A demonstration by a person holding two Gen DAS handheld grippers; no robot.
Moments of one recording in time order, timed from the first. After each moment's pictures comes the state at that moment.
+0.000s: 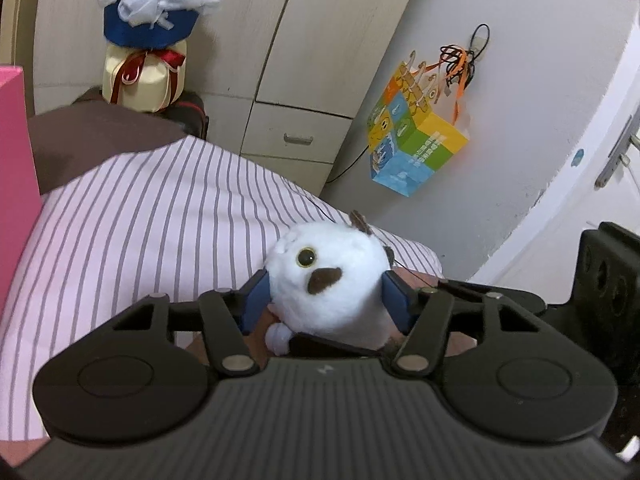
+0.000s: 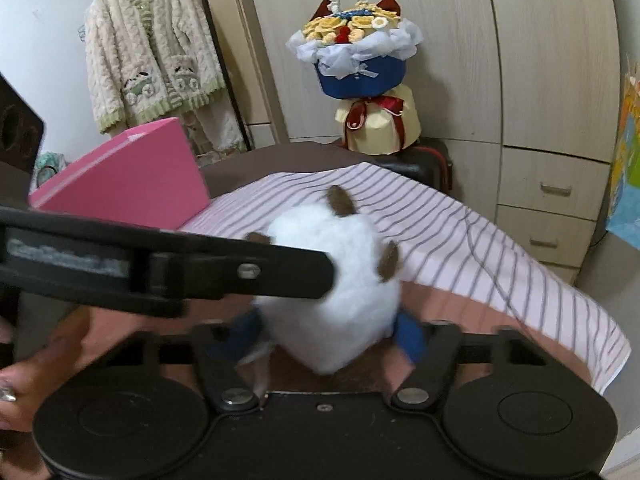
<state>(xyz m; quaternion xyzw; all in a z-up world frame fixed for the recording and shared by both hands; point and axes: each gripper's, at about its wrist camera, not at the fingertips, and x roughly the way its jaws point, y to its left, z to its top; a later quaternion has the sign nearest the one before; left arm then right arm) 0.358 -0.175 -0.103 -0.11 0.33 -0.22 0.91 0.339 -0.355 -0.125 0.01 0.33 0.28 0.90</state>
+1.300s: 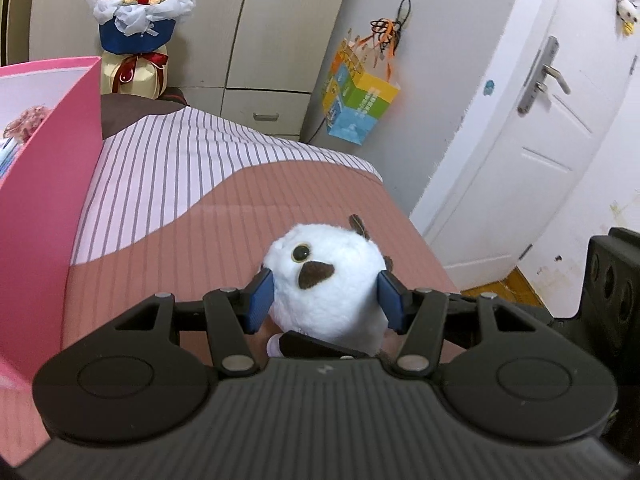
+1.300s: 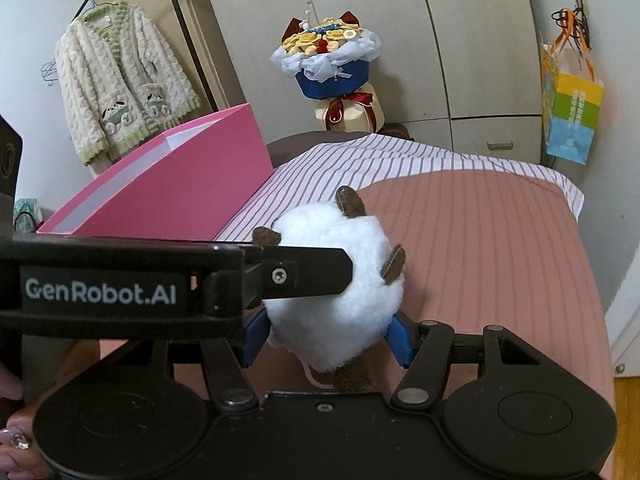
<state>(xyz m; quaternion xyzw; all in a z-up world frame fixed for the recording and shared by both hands) 0.190 -0.131 -0.083 -0.06 0.34 -0.28 0.90 0.153 -0.291 -0.109 0.08 0.33 0.17 0.92</state>
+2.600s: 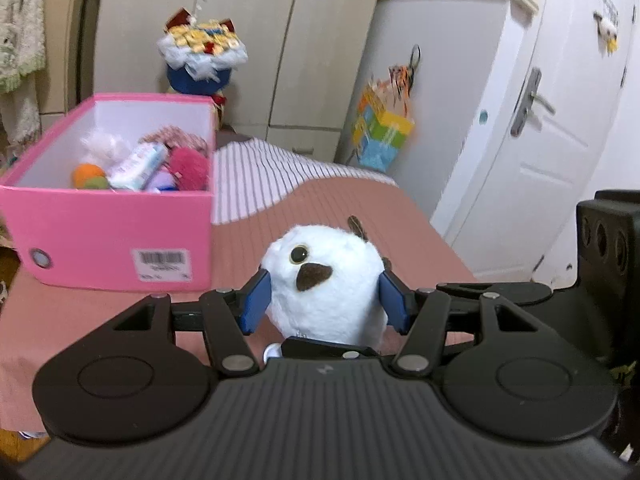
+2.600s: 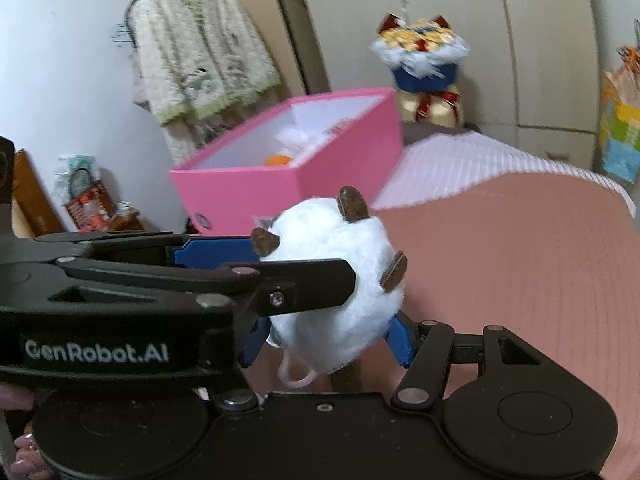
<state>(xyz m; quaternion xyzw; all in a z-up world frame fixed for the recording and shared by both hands) 0.054 -0.024 -0.039 -0.06 0.27 -0.23 0.93 0.050 -0.187 -0.062 0.04 0.33 0.25 0.91</state>
